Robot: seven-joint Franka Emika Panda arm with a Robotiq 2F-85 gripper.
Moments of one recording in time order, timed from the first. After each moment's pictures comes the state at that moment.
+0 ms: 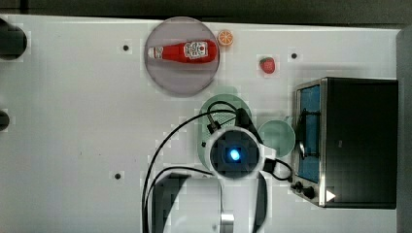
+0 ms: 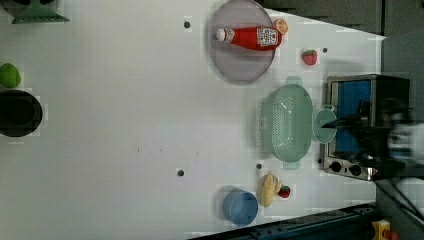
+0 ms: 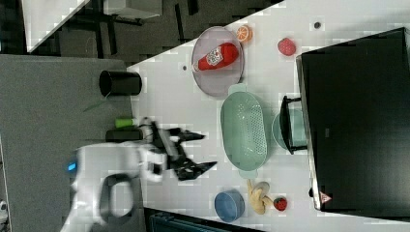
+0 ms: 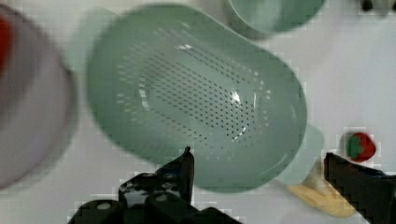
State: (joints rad) arm -0.03 -0.16 -0.03 -2.46 -0.06 0.66 0.30
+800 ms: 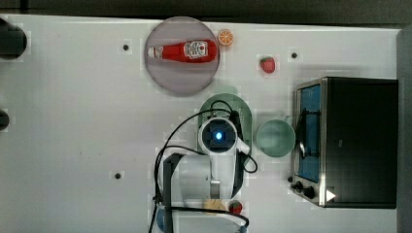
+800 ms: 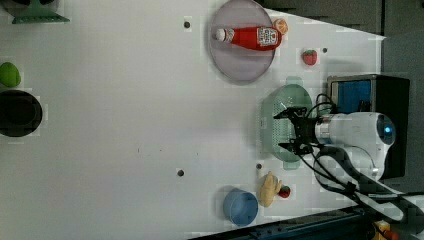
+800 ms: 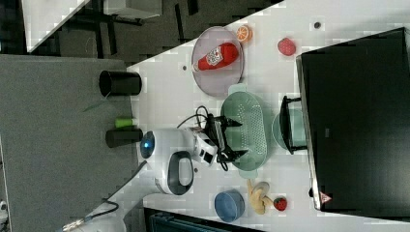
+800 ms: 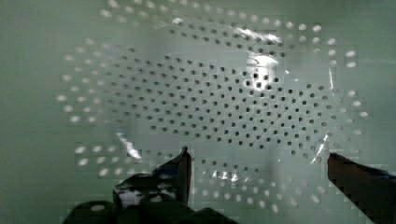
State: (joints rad) arm -0.01 0.28 -0.03 -2.48 -0.06 1.13 0.62
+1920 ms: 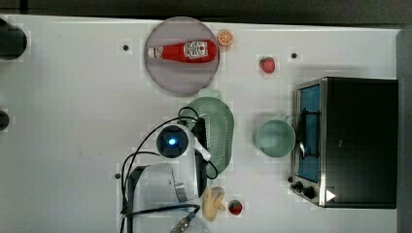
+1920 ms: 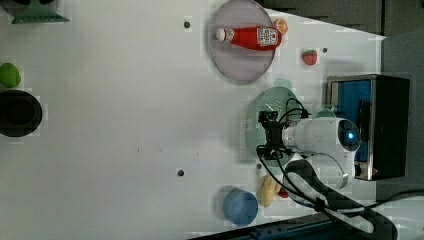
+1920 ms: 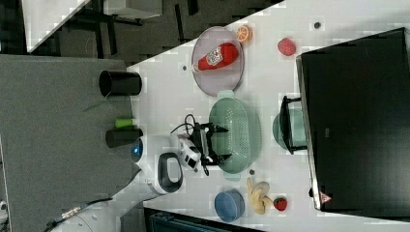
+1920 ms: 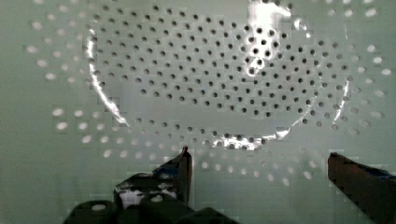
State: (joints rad) arm 0.17 0.33 0.01 -2.48 -0.06 1.18 0.91
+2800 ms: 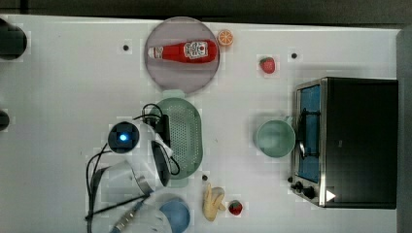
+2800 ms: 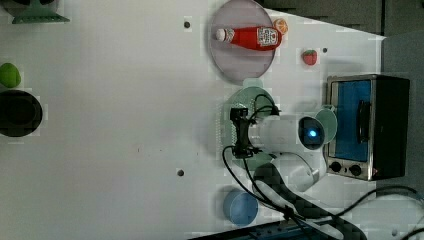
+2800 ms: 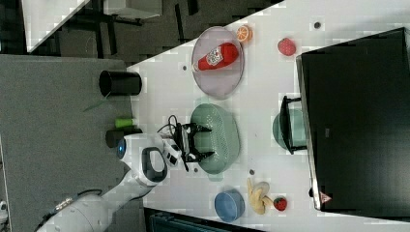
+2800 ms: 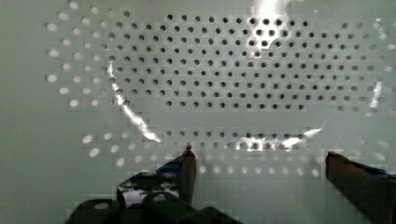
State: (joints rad) arm 0.37 0.44 0.01 -2.34 -0.07 1.13 1.12
